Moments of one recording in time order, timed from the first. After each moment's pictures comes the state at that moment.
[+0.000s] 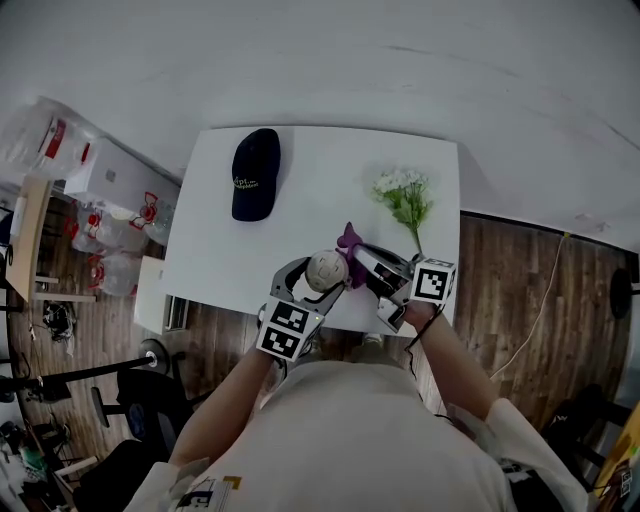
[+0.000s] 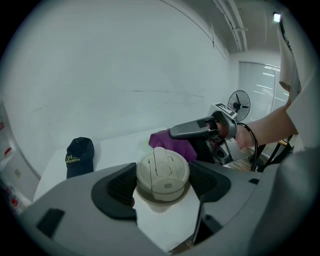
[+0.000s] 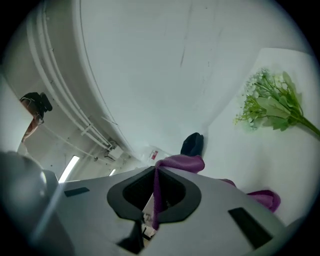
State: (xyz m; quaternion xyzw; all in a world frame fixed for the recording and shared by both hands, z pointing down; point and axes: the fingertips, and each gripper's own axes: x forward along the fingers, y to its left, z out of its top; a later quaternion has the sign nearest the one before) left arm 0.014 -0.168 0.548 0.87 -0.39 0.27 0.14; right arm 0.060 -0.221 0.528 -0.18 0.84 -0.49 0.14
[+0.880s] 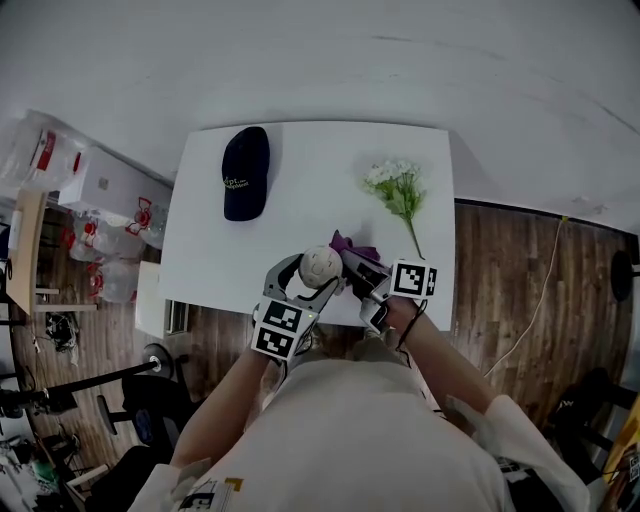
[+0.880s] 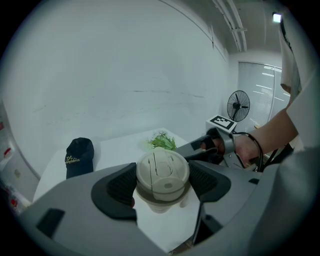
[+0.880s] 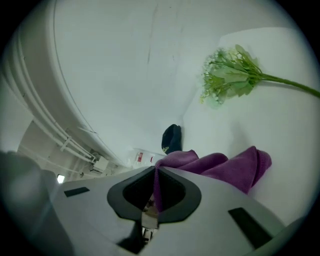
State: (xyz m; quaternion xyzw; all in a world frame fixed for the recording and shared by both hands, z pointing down) left arm 0.013 -0.167 0.549 0.87 -0.39 0.27 0.14; right arm 0.049 -0.207 0.590 -0.24 0.75 -0.60 0.12
